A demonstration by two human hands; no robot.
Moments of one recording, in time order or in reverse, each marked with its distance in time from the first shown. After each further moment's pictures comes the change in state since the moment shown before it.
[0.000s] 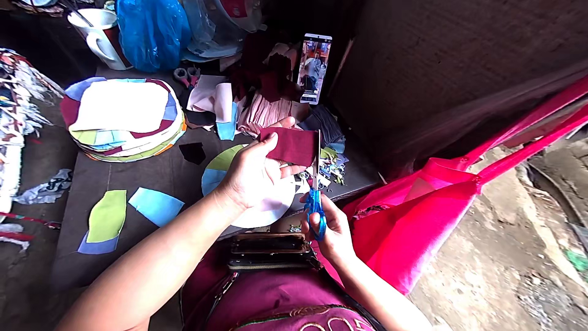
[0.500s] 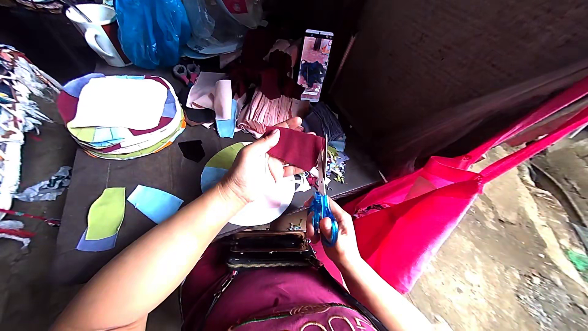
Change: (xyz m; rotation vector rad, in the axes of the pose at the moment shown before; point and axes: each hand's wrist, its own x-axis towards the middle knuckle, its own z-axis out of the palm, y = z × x) left_hand 0.009 -0.007 -0.010 0.033 -0.125 -0.009; right_hand -0.009 0.000 -0.011 0.040 -0.018 0.041
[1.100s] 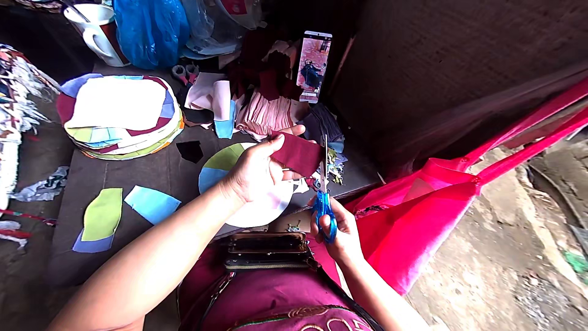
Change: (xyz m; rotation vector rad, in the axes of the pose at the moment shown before) left_hand 0.005 -0.002 0.001 0.085 0.003 -0.100; right_hand 0.001 0.001 -0.010 -0.015 0.036 -0.005
